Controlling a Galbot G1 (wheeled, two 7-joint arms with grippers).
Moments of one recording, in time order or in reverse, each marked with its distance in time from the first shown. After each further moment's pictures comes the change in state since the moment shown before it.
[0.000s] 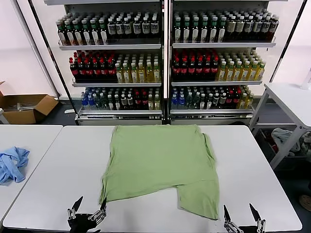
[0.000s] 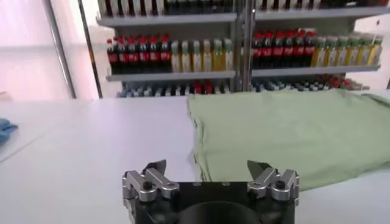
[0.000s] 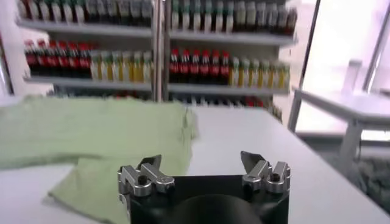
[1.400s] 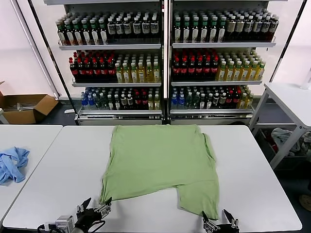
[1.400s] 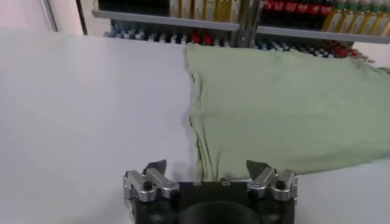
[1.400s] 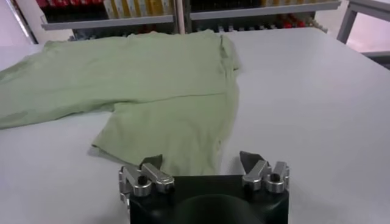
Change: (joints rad) left arm -0.168 -0.037 0.003 0.124 -0.189 0.144 0.055; right arm 0.179 0.053 -0.093 -0.061 0.059 -0.194 -0.063
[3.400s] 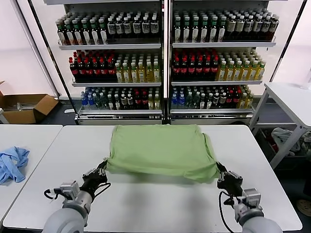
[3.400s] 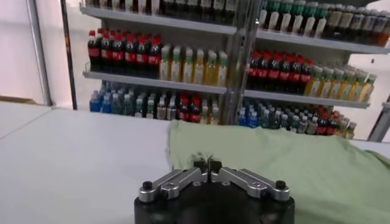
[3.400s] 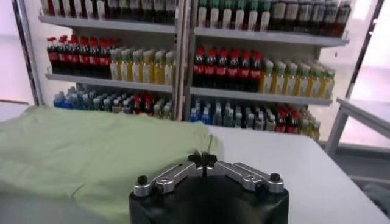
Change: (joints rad) left arm -0.432 -0.016 0.103 0.069 -0.045 0.048 -0.048; right arm 0.582 -0.110 -0.022 -0.183 -0.008 -0.065 -0.080
